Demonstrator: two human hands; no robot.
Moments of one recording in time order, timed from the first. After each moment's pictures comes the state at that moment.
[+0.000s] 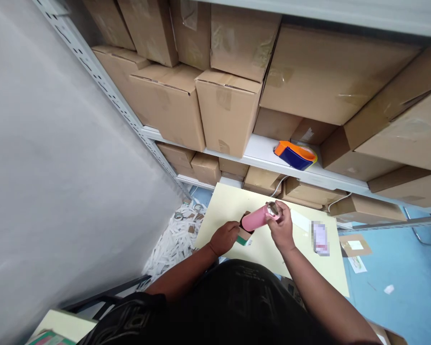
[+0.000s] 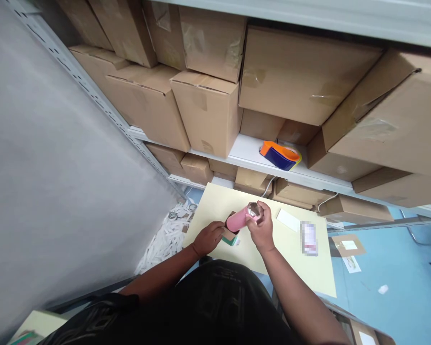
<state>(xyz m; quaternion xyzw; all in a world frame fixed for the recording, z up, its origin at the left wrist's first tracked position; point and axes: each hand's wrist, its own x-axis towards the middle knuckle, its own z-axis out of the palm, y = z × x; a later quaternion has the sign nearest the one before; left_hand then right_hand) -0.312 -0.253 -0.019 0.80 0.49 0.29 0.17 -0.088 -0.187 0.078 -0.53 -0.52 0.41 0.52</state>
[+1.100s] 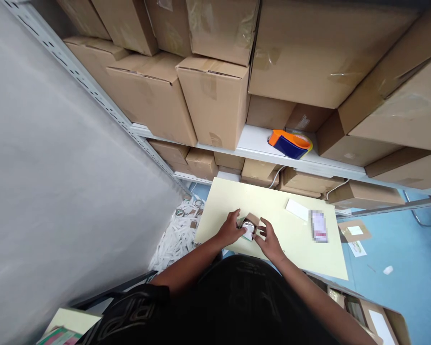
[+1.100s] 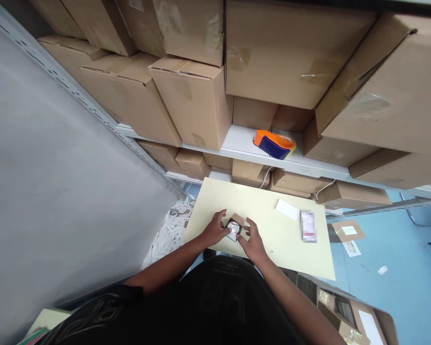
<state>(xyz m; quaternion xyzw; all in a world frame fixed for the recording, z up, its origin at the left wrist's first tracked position) -0.279 -0.243 -0.018 0.60 0.60 0.28 0.44 -0.055 -0.262 -0.025 -0.56 -0.64 0.45 0.29</state>
